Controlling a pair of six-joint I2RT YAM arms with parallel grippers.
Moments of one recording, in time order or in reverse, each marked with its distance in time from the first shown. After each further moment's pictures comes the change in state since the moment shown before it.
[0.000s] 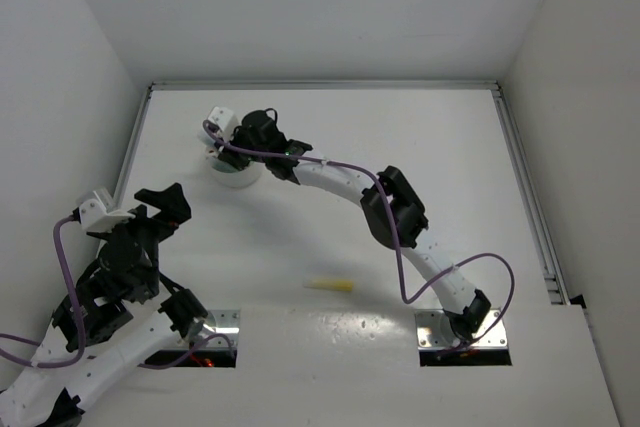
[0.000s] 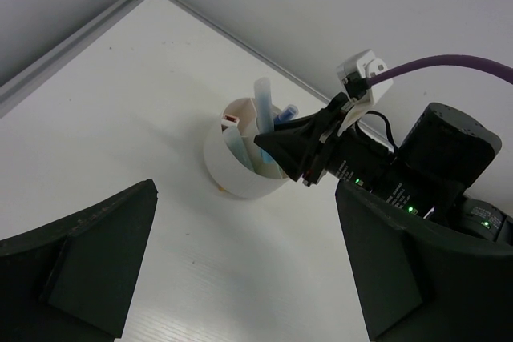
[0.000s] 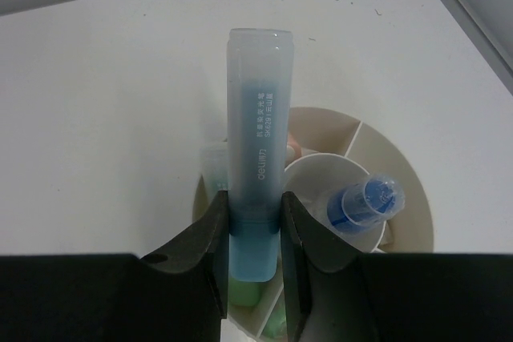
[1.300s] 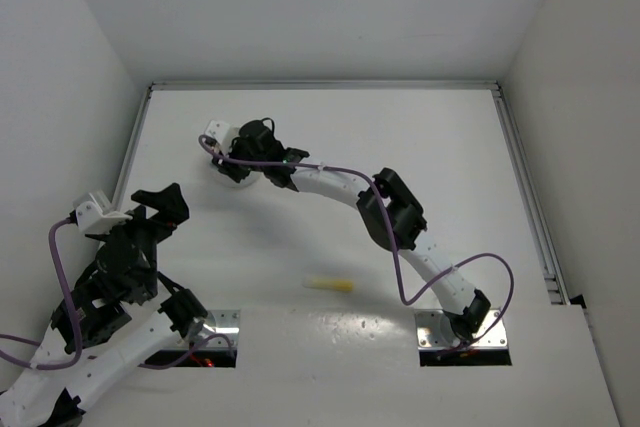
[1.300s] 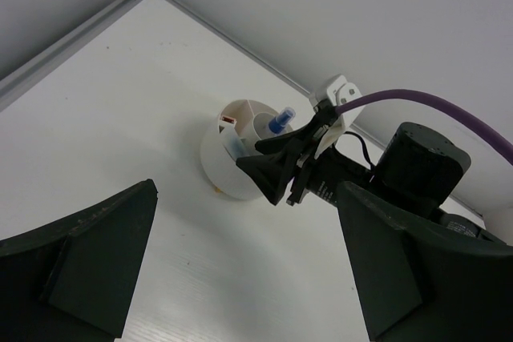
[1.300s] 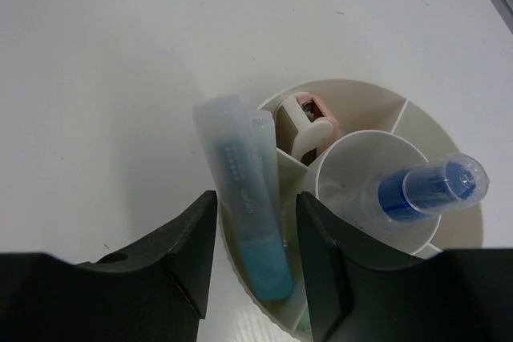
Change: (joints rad) left arm 0.000 -0.013 0.000 0.000 -0.005 -0.015; right arm 0.018 0.001 -0.056 0.002 -0.003 -0.054
